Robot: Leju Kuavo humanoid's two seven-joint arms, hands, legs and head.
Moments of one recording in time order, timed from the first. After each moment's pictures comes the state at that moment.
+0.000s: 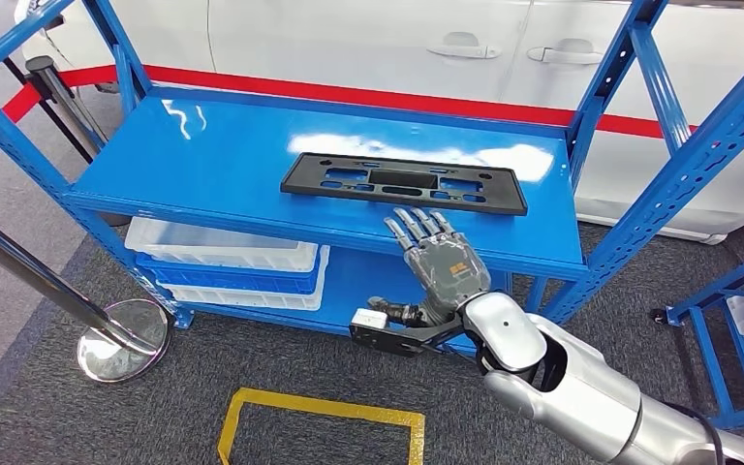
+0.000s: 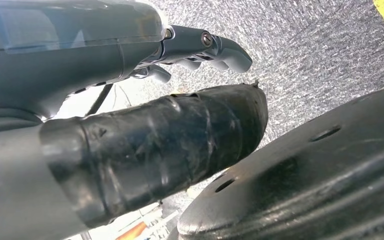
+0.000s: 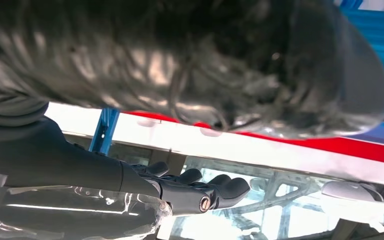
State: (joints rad) left arm -0.09 -0.16 0.93 -0.20 -1.42 -0.16 0.27; right arm -0.63 -0.33 0.93 -1.56 0.79 0.06 0.42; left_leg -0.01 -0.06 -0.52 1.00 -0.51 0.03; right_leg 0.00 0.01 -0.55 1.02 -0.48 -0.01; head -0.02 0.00
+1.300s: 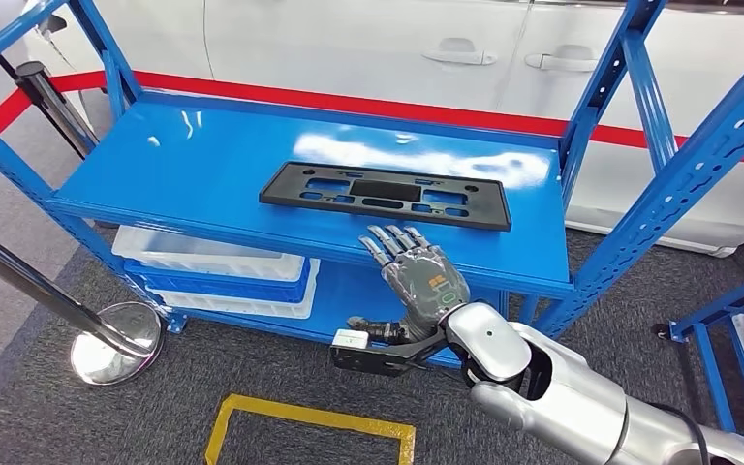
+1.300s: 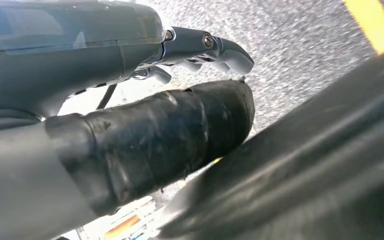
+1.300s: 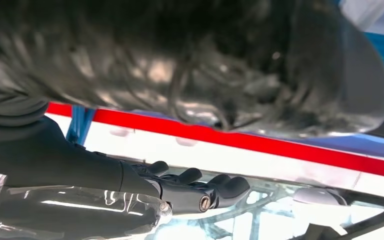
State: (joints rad) left arm -0.09 -0.15 0.92 -0.20 -1.42 -0.17 0.25; right arm -0.64 -0.29 0.99 -1.57 0.73 0.06 0.40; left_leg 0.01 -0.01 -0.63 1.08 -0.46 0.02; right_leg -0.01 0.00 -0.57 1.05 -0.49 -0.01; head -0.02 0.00
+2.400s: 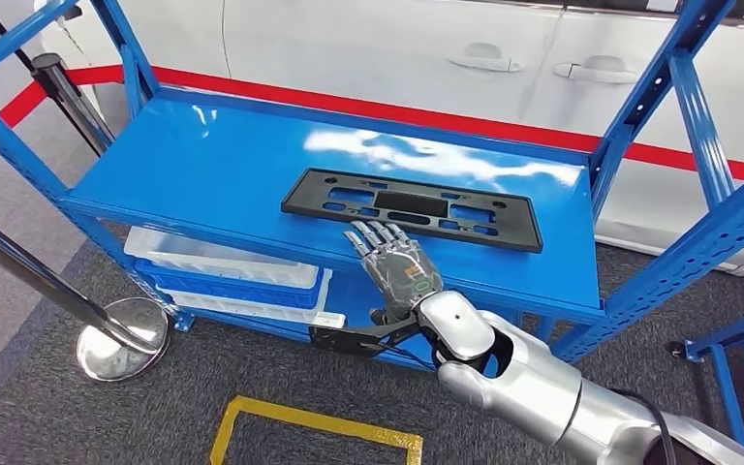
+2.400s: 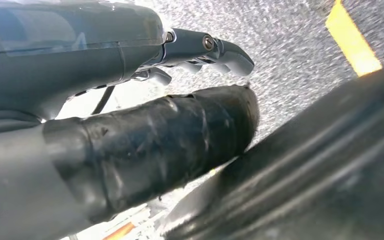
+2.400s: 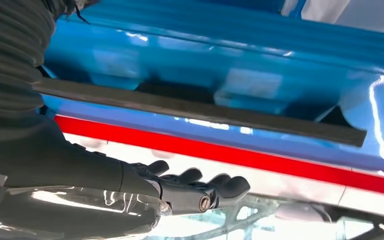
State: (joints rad) left arm -0.09 -0.15 0.88 -0.19 -1.43 -0.18 0.23; right arm -0.68 -0.17 1.01 -1.34 0.70 -0.01 0.37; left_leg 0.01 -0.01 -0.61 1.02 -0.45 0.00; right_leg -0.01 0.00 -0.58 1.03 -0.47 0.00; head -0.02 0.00
